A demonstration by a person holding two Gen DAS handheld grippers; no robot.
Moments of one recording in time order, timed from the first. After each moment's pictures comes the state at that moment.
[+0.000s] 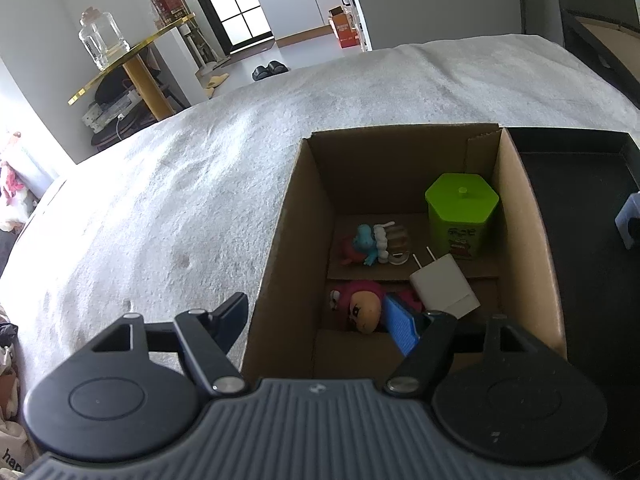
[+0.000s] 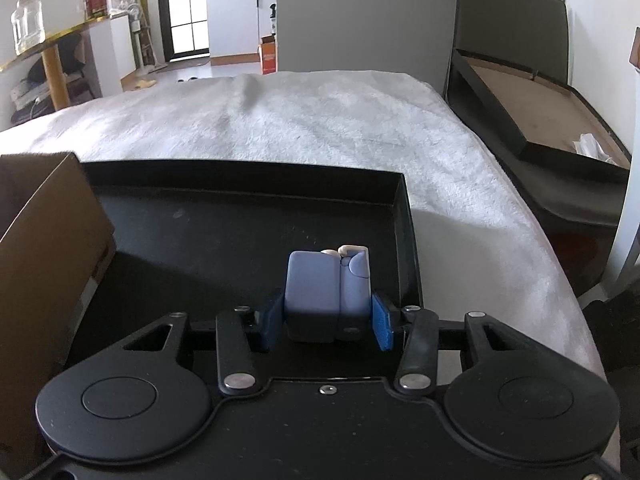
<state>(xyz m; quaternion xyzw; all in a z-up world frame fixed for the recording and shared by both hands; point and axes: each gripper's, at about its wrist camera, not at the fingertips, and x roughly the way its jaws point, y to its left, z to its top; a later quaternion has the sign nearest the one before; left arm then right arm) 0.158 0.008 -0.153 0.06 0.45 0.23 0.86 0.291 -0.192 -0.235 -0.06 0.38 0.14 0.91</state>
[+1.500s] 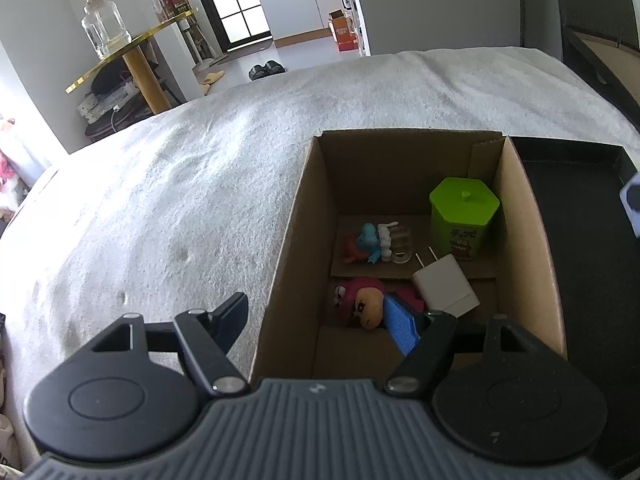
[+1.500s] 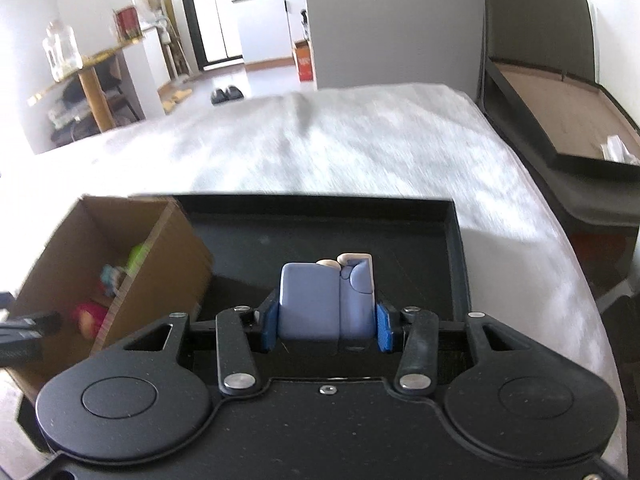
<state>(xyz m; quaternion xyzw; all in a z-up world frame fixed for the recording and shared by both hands) 0.148 0.019 -0.149 0.03 0.44 0.22 0.87 0.267 -0.172 -0.173 -0.01 0.38 0.20 0.90</state>
